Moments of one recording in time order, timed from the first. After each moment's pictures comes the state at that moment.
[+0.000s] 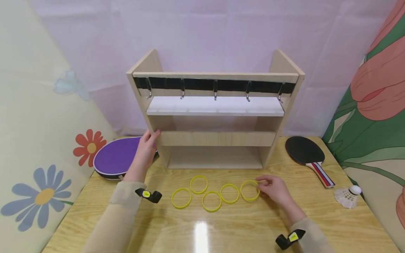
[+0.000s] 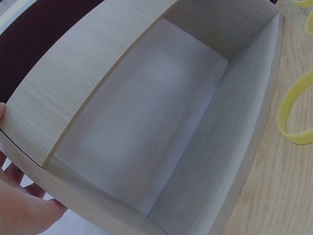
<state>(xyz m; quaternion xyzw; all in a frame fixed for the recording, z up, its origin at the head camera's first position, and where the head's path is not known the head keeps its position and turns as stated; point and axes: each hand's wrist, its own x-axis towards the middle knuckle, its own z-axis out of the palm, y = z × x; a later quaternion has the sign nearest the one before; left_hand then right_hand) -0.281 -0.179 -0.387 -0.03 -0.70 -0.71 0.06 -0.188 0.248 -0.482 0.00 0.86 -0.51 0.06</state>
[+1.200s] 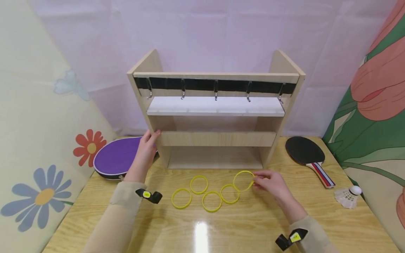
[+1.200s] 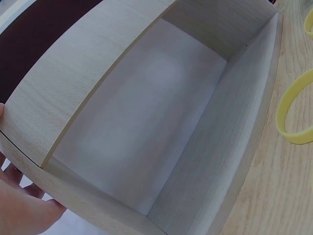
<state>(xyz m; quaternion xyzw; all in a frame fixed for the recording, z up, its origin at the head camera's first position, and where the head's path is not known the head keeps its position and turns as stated) -0.281 -0.179 -0.388 -0.02 -0.71 -0.71 0.05 -0.187 0.231 -0.443 0.03 0.76 -0.64 0.11</state>
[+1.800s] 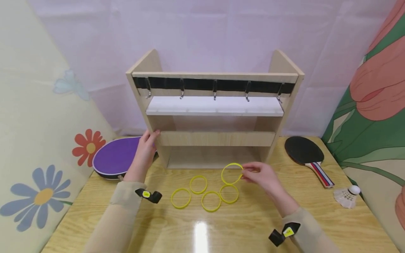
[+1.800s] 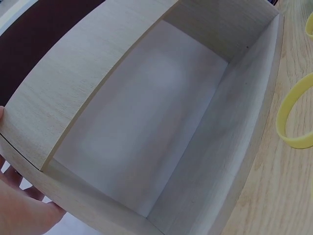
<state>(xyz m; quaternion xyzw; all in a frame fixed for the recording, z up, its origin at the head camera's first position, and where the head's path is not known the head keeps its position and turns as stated) -0.282 -0.178 -0.390 -0.01 -0.71 -0.71 0.06 -0.193 0.207 -0.416 -0.04 0.75 -0.65 0.09</state>
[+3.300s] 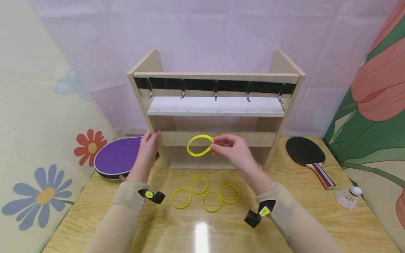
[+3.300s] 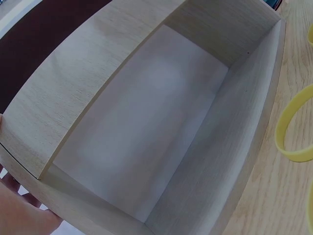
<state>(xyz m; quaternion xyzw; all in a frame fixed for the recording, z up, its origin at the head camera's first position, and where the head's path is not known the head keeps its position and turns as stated) -0.281 -0.173 -0.389 0.01 -0.70 -0.71 0.09 -0.215 0.124 -0.330 -0.07 0.72 -0.69 0.07</state>
